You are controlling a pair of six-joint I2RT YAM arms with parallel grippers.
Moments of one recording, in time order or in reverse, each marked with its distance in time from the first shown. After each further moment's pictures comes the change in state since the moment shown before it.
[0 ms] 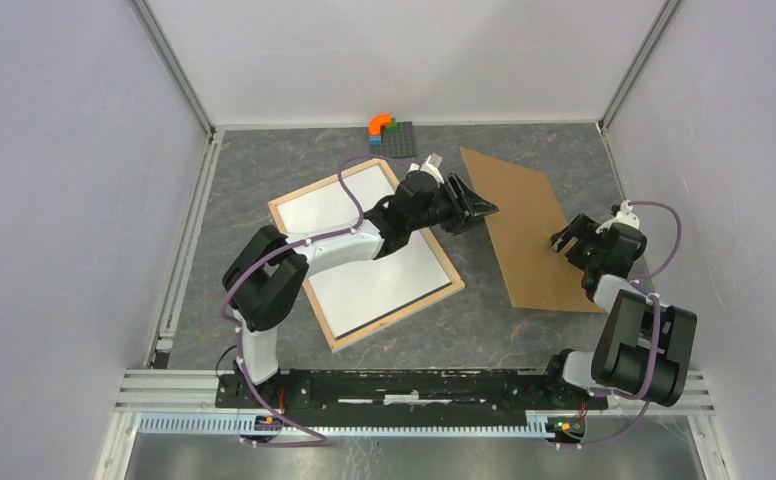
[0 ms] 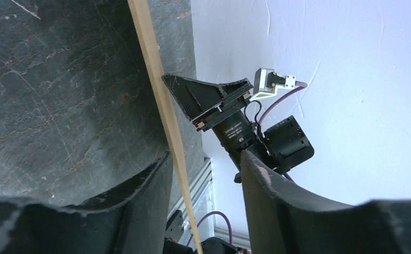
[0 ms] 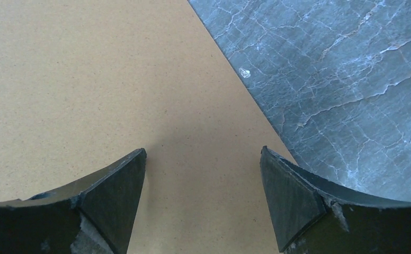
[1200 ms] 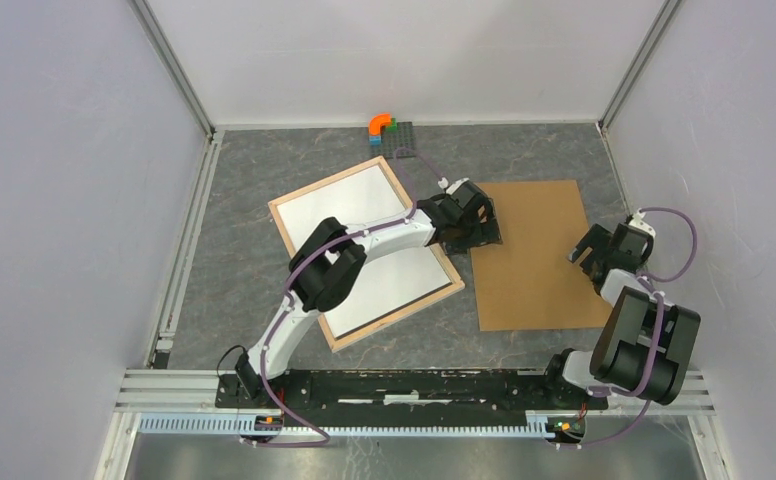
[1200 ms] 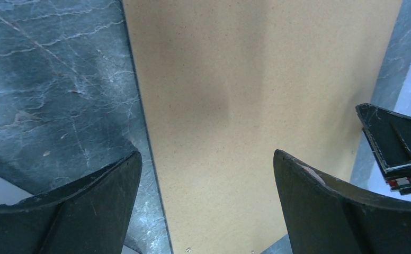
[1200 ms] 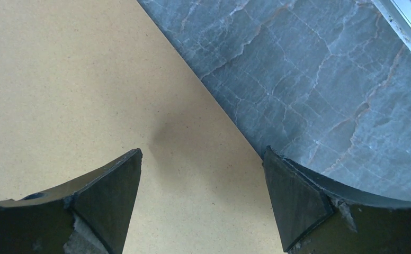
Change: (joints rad) left arm -0.072 0.420 0.525 -0.683 -0.234 0.269; right arm -0.055 0.003 0.064 -0.238 0.276 -0.055
